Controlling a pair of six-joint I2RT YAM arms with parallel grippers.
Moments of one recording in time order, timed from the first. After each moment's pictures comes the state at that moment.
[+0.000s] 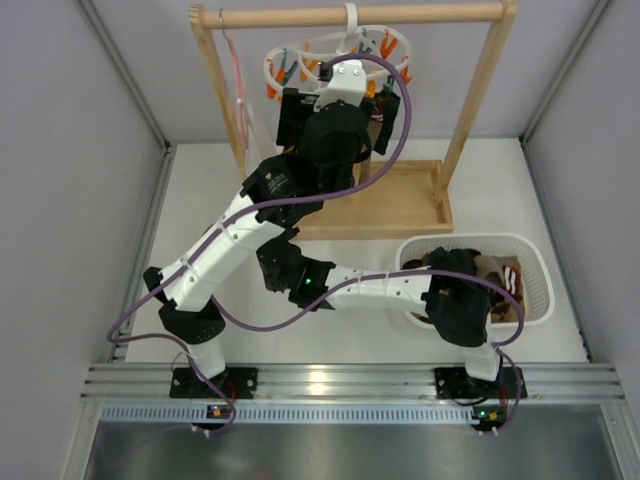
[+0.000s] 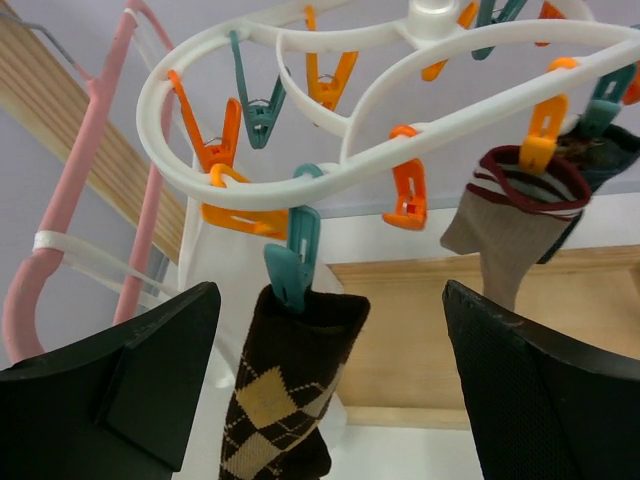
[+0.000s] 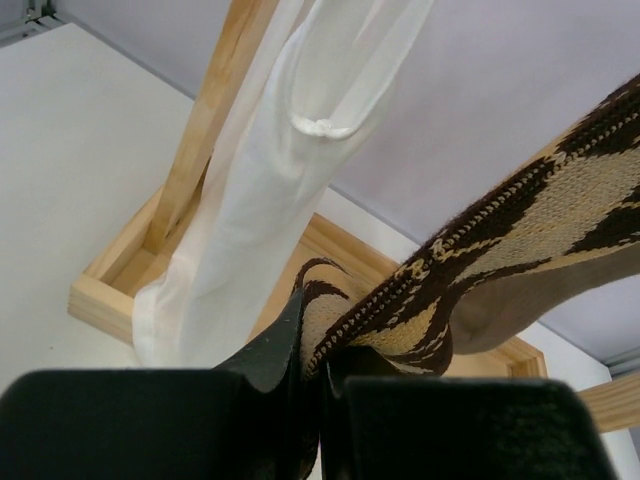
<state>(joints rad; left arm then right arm) -1.01 1.78 2.32 -0.70 -1.09 0.04 1.28 1.97 1.54 0.49 1.00 -0.55</state>
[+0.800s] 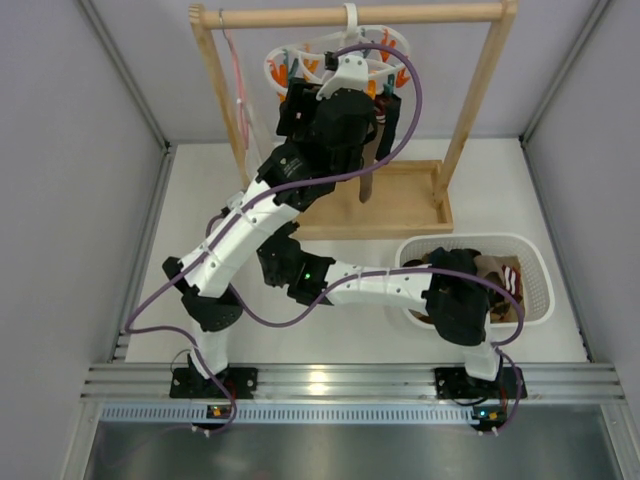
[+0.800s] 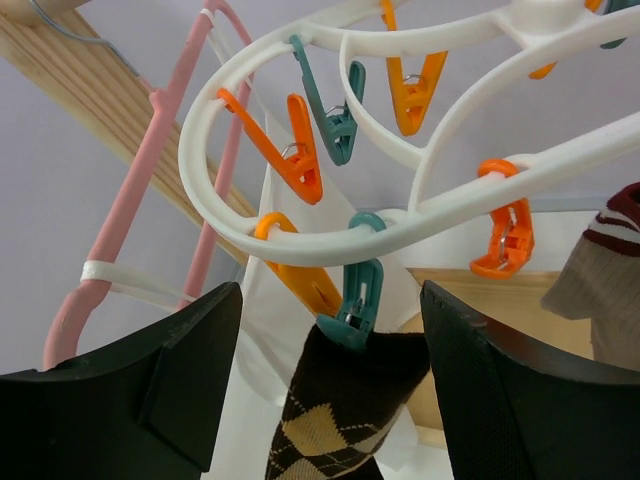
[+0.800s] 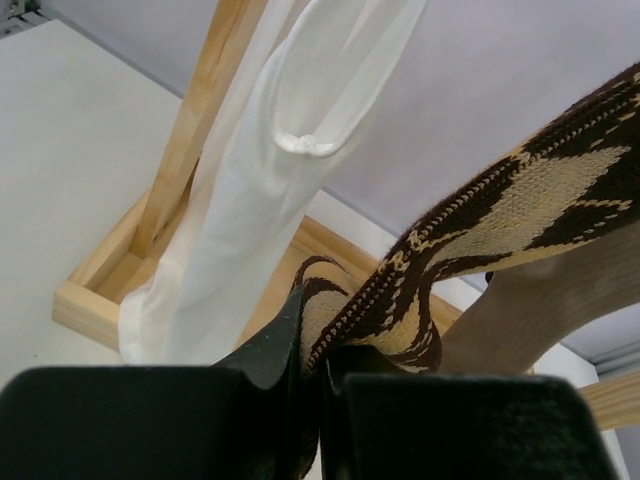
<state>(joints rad) -0.94 1.91 2.43 -0.70 -1.22 0.18 1.27 1.98 1.58 0.46 1.00 -0.57</state>
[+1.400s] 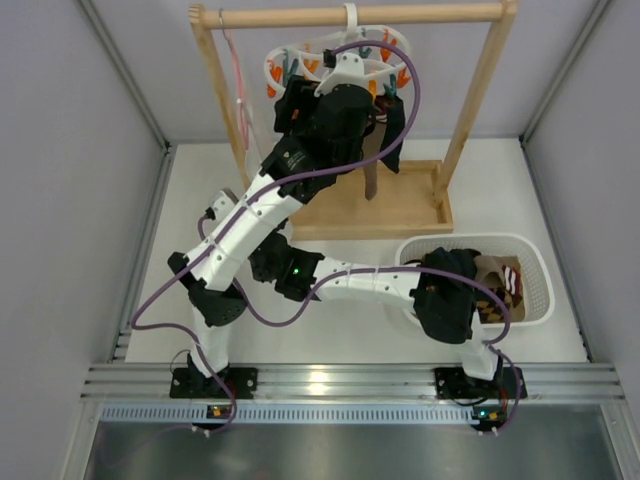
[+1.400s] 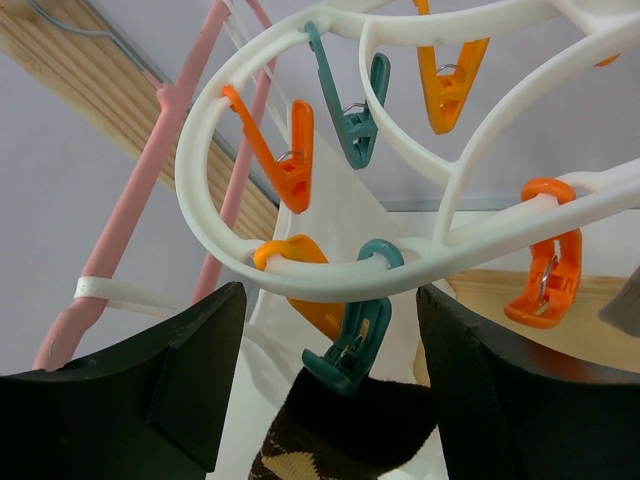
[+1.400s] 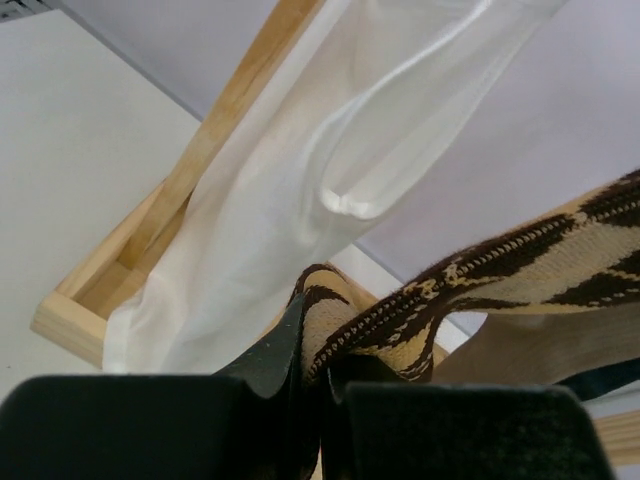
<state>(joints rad) -0.89 1.95 2.45 -0.70 -1.25 0.21 1.27 2.06 1.71 0.39 0.98 -0.66</state>
